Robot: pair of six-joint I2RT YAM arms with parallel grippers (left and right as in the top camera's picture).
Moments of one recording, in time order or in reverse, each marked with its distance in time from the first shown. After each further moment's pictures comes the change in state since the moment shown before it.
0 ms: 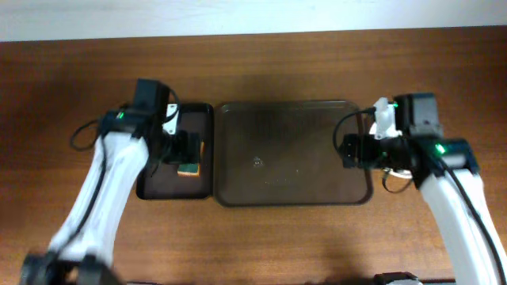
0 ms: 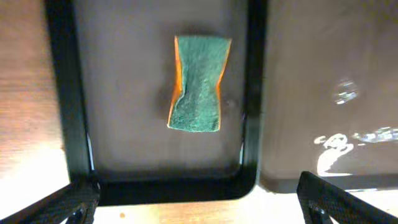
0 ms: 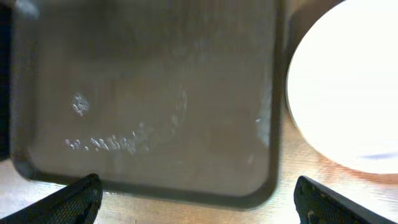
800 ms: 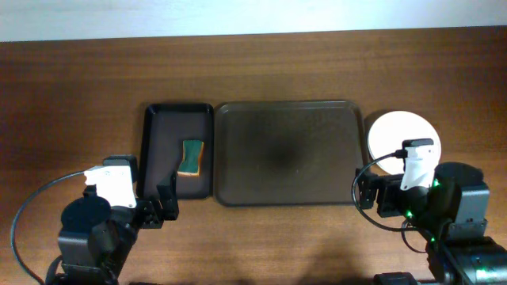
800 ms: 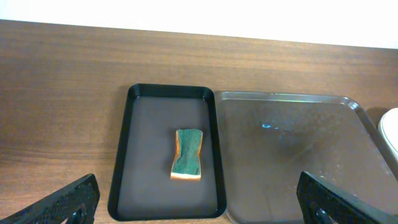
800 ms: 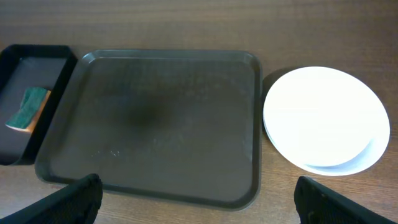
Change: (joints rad) left arm 0.000 -0.933 -0.346 0.205 -0.038 -0.030; right arm 0.000 -0.517 -0.167 0.008 0.022 -0.043
